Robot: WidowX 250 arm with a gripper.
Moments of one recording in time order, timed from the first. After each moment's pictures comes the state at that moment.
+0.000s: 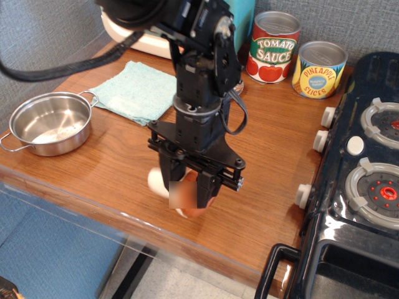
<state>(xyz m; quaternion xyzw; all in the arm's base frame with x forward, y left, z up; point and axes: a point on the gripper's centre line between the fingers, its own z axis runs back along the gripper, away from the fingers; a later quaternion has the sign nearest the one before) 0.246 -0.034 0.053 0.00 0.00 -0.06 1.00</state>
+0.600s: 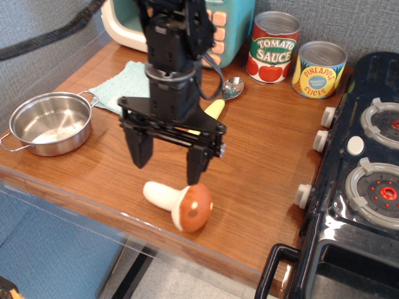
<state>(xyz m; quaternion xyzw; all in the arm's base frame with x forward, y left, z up) 0.244 -0.011 0.079 0.00 -0.01 0.03 1.00</state>
